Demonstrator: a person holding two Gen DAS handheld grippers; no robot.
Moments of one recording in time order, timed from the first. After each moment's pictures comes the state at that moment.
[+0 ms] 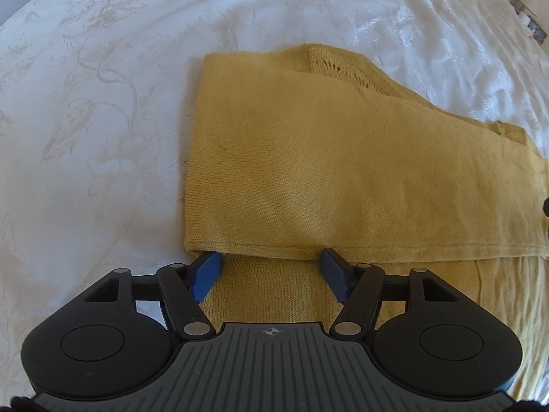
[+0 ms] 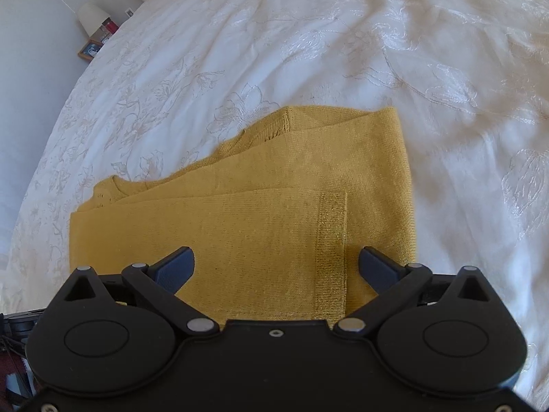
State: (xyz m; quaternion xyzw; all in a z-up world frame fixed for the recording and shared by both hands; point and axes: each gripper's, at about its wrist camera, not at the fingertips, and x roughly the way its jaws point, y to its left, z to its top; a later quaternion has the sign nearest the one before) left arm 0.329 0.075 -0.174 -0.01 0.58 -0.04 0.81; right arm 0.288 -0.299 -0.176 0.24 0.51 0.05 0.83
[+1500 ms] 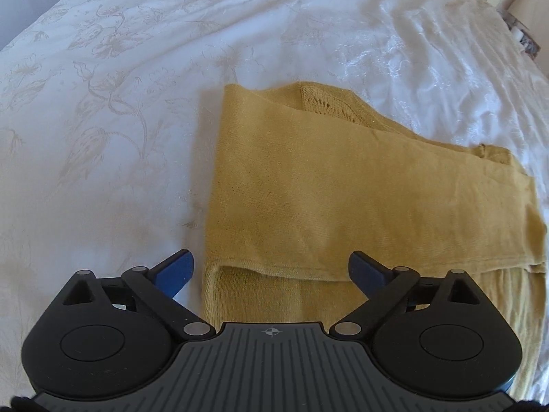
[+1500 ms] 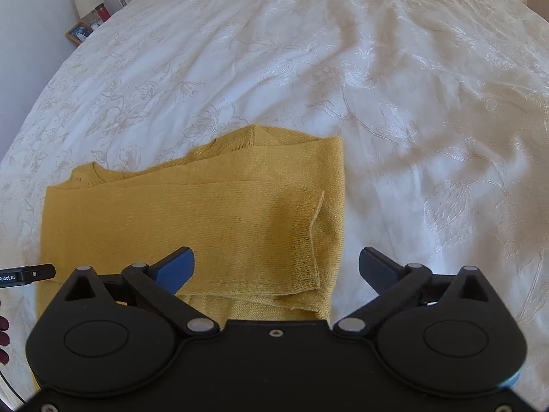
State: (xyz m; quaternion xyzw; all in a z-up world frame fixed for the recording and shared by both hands) left arm 0.317 0.077 -0.141 -0.02 0.54 -0.04 0.84; right arm 0.256 -0.305 -0.134 0.15 0.50 0.01 0.85
